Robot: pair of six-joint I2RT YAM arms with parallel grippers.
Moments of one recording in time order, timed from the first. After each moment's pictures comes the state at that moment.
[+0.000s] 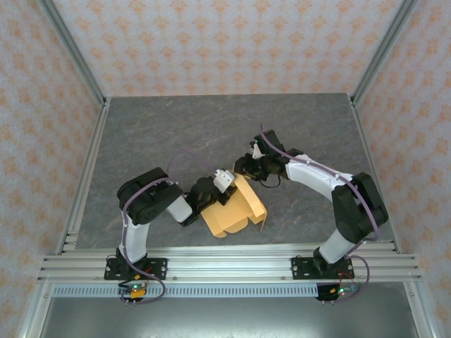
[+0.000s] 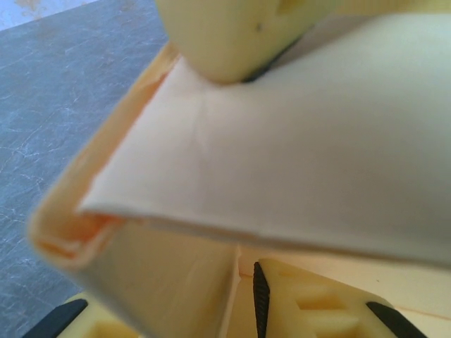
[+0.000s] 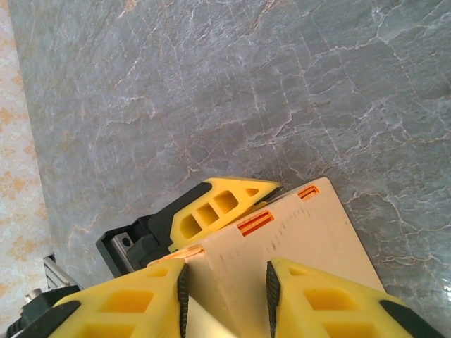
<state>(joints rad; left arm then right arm) -0.73 1.97 0.54 1.09 -0.03 0.08 0.54 1.61 1.05 -0.37 -0.44 0.77</state>
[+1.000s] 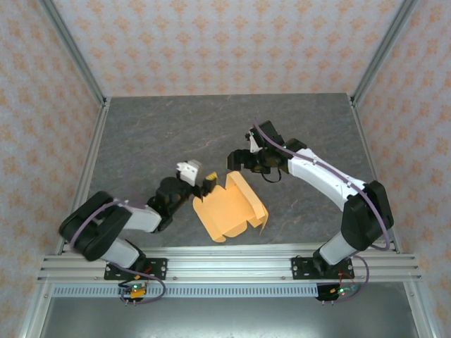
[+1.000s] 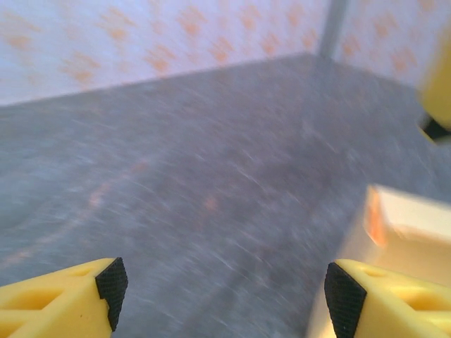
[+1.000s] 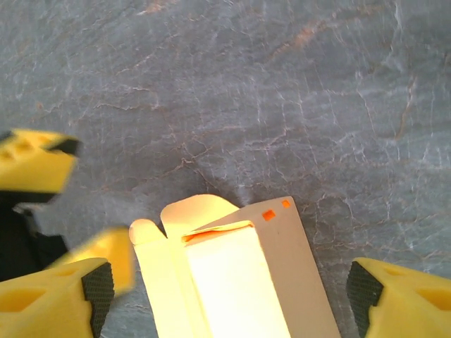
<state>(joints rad) -0.53 1.44 0.28 1.00 -0.04 -0.10 0.60 1.55 1.24 -0.65 -0.26 0.54</state>
